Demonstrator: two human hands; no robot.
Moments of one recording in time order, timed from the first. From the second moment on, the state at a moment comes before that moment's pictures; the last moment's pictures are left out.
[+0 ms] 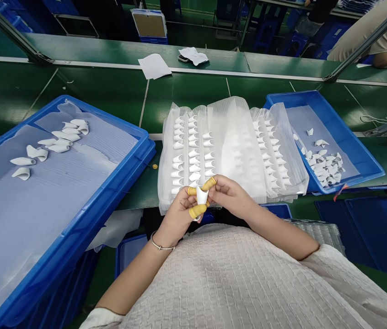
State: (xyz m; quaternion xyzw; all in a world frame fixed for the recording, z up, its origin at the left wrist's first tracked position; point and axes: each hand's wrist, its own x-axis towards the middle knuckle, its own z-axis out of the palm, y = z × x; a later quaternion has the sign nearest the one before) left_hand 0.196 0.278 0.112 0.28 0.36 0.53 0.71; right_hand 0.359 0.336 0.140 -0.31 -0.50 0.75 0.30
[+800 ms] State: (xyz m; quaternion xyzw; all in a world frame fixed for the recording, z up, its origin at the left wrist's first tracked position) left_hand 0.197 0.276 0.118 0.33 0.40 0.48 0.71; right_hand 0.362 0.340 0.142 -0.37 -0.48 0.75 0.27
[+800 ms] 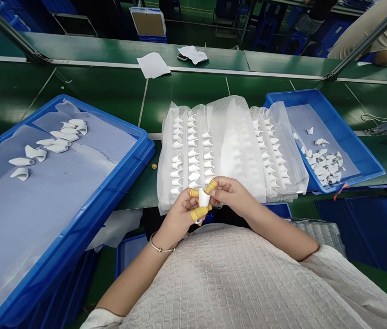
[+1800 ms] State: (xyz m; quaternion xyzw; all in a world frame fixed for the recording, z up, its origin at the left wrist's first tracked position) left_hand 0.196 0.278 0.121 0.23 0.35 0.48 0.77; right_hand 0.365 0.339 0.145 -0.36 -0.50 0.74 0.27
